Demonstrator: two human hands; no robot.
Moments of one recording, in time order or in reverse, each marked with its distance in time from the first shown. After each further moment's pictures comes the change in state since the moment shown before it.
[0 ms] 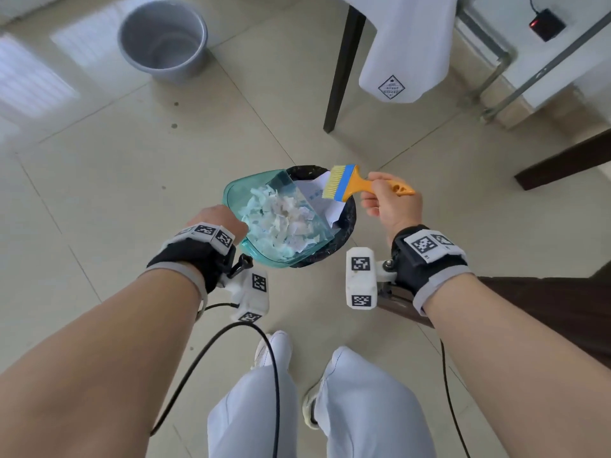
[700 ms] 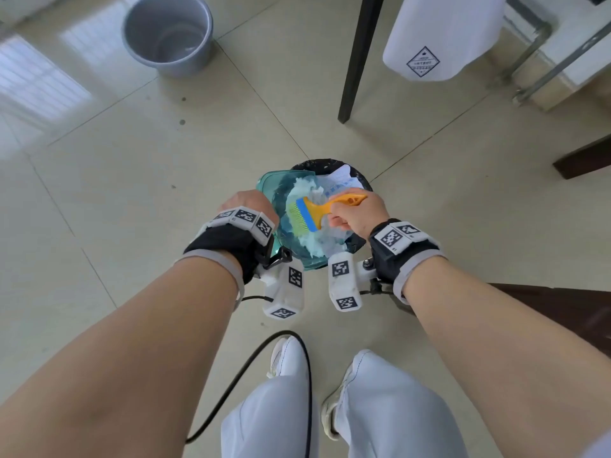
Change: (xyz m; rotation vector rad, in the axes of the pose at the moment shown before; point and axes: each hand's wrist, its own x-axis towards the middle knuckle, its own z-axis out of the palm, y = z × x) left_hand 0.035 0.035 0.012 0.137 0.058 0.053; right_hand 0.032 0.056 0.059 -0.345 -0.448 0.121
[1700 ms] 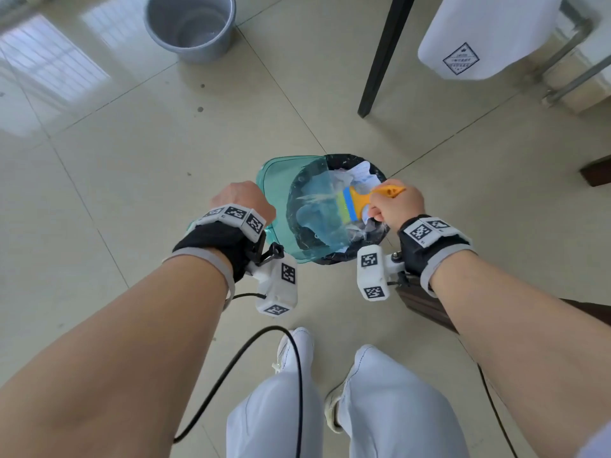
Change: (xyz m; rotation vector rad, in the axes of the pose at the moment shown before) left_hand -0.003 -0.031 -0.018 -0.051 0.012 -0.065; right_hand 0.020 0.007 -0.014 -0.167 0.255 -0.022
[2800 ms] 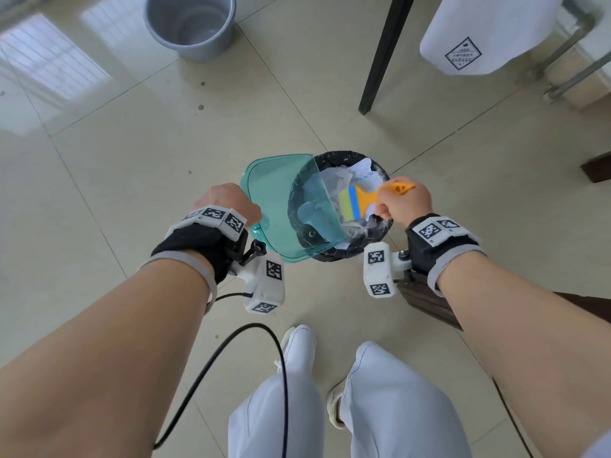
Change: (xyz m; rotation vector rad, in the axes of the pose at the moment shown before) left_hand -0.006 -0.025 -0.007 -0.069 -0.032 -0.069; right_hand -0.005 0.001 -0.008 -0.078 -0.008 -0.041
